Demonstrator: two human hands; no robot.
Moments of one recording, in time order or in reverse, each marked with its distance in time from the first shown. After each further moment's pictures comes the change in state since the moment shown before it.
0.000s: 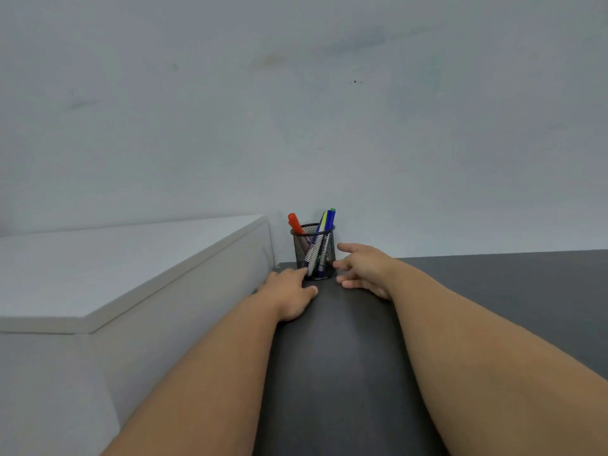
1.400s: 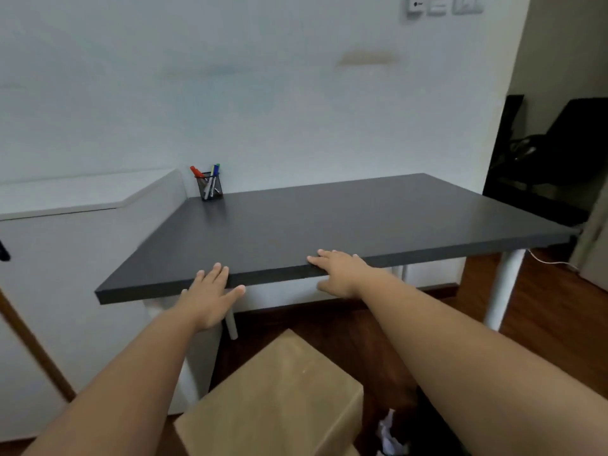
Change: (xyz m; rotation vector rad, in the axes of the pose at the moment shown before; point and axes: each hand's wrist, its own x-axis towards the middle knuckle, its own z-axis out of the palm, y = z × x) left_hand -0.503 0.159 -0.032 -0.011 -0.164 0.040; right_hand -0.574 0.025 -0.112 -1.212 -0.033 0.072
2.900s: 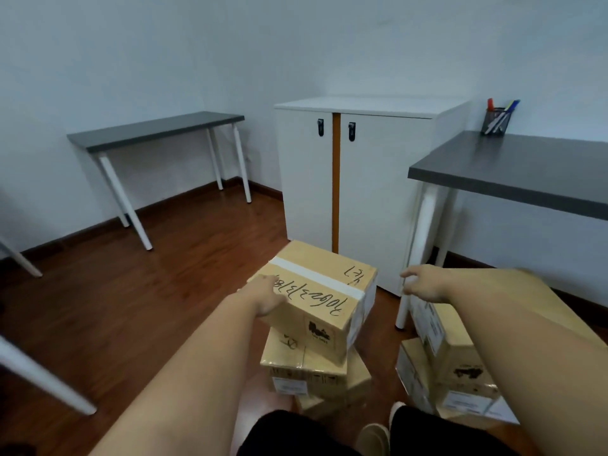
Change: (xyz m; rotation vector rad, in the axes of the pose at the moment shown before) left_hand -0.475 -0.228 0.060 -0.194 -0.035 -0.781; right_hand -0.187 -0.280 0.149 0.154 -0.382 -0.296
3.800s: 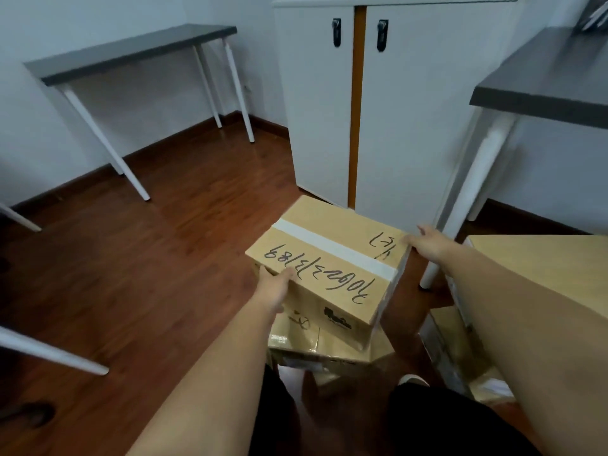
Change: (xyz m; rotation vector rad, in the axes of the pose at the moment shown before) left_hand 0.100 -0.030 0.089 -1.118 -0.008 -0.452; right_hand 0.169 -0.012 0.063 0.563 -0.017 0.144
